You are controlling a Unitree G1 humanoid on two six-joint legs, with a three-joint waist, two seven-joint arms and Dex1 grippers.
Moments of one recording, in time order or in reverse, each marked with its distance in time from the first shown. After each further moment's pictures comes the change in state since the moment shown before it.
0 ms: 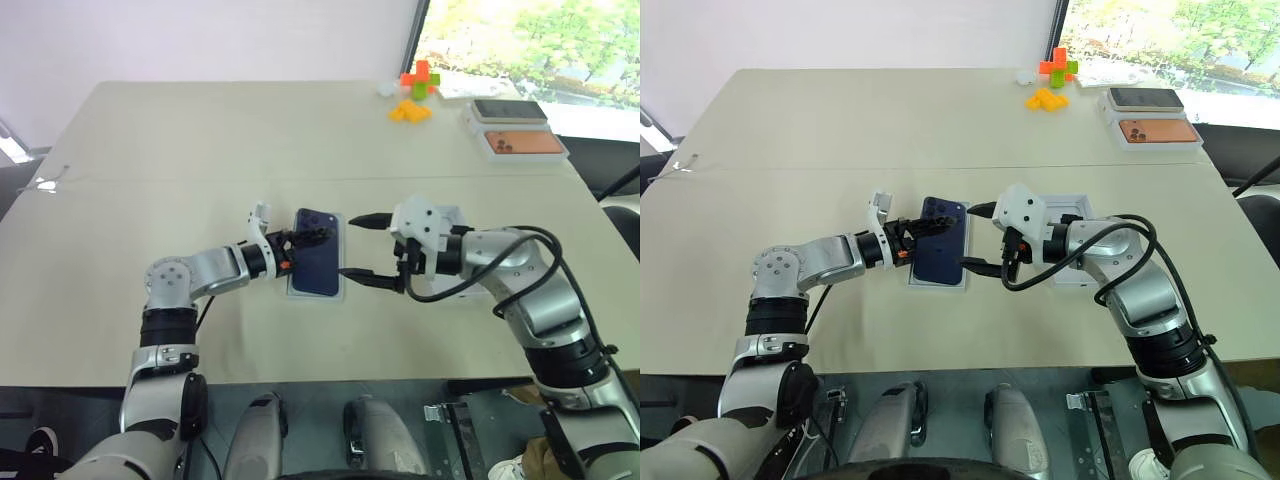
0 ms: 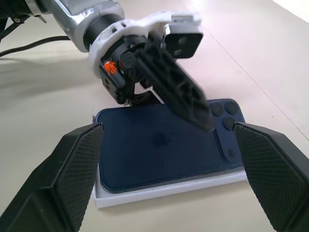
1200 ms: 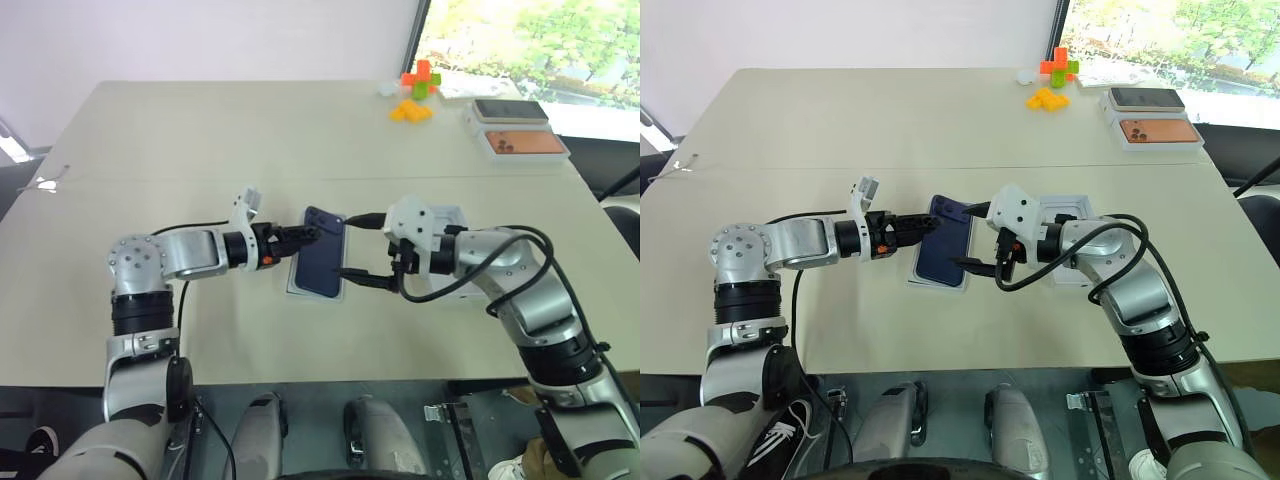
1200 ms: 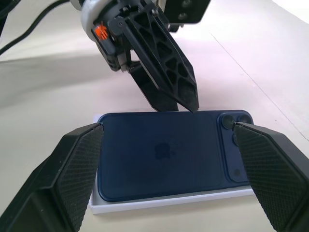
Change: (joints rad) left arm -0.070 0.091 0.071 -0.117 -0.051 0.205 0.141; right arm -0.014 0.017 0.025 0.022 -0.018 -0.023 -0.010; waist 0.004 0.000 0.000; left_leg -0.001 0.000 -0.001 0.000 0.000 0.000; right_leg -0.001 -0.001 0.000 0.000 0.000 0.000
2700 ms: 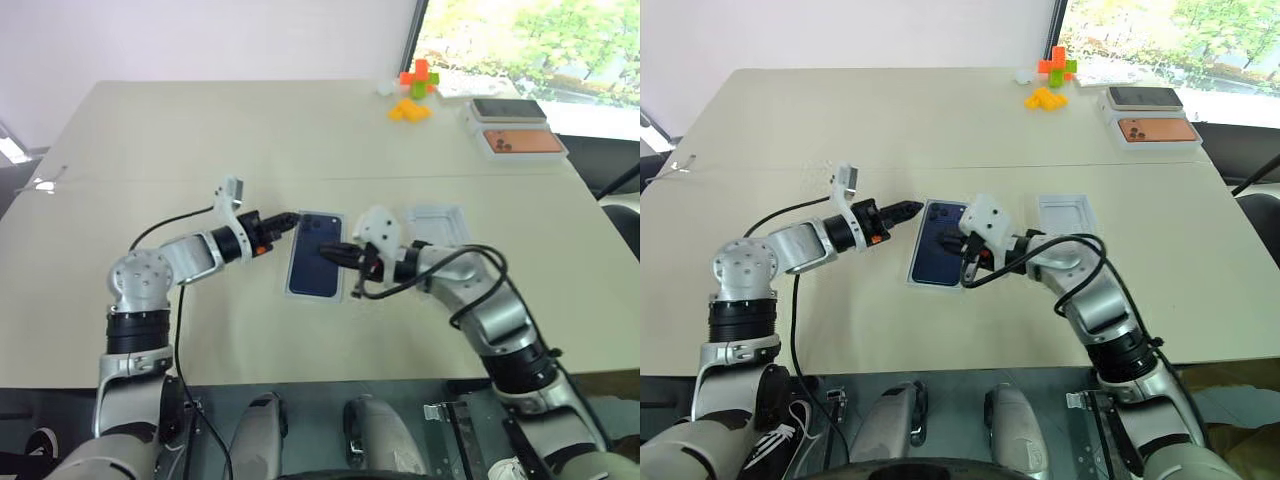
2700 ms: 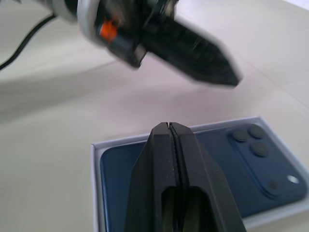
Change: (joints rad) left arm 0.099 0.062 -0.070 -0.126 0.265 -0.317 -0.370; right arm 0.019 0.193 0.110 0.061 -0.070 0.028 -0.191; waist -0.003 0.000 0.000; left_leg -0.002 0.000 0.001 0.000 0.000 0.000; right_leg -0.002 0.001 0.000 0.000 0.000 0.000
